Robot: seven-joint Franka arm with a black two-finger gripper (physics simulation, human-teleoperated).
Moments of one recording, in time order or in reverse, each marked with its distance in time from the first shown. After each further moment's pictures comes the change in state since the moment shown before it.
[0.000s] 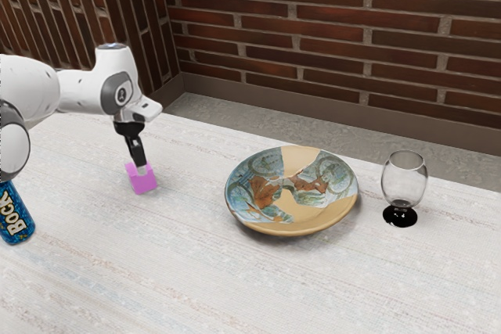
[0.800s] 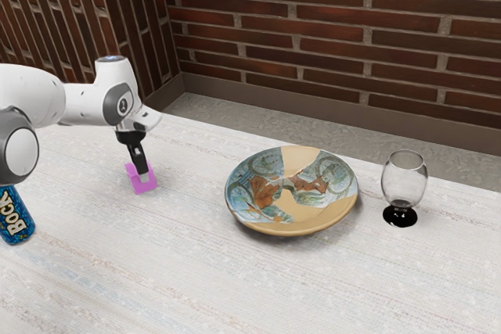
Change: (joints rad) arm 0.020 0.079 -0.001 0.036 -0.033 0.056 0.030
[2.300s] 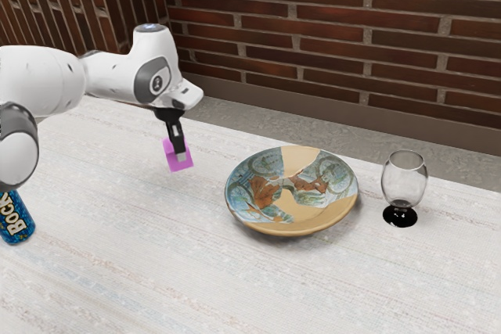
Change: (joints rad) arm -0.238 -0.159 0.047 -0.042 0.011 -0.026 -0.065
